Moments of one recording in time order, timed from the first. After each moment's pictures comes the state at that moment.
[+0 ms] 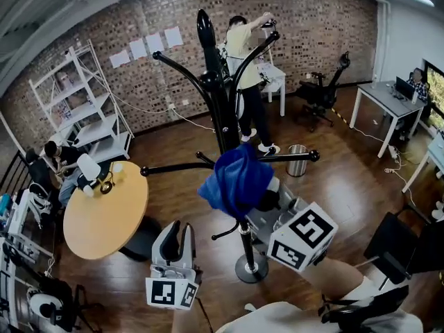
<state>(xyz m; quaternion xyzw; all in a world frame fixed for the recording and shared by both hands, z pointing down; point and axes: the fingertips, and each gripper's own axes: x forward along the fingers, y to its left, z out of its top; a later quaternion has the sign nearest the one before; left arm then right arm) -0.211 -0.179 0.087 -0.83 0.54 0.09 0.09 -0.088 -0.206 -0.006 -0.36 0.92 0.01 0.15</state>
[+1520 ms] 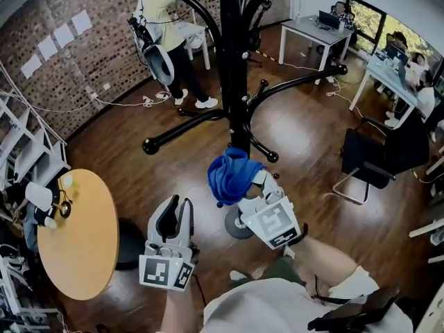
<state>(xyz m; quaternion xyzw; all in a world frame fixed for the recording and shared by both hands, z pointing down) -0.251 -0.265 0.157 -0.95 0.32 0.07 0.00 -0.140 -0.275 0.192 -0.61 0.78 0.06 -0.11</state>
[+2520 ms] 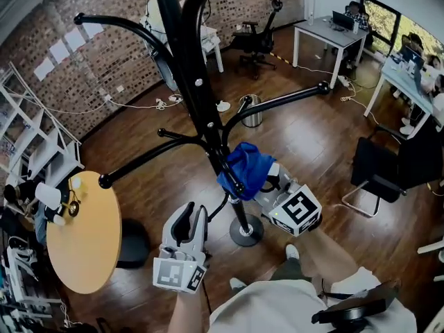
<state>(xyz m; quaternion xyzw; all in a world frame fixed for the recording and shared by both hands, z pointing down) -0.151 -0.241 0.179 -0.94 0.33 0.04 0.00 -0.031 -0.268 0.188 -0.52 0.85 0.08 0.01</state>
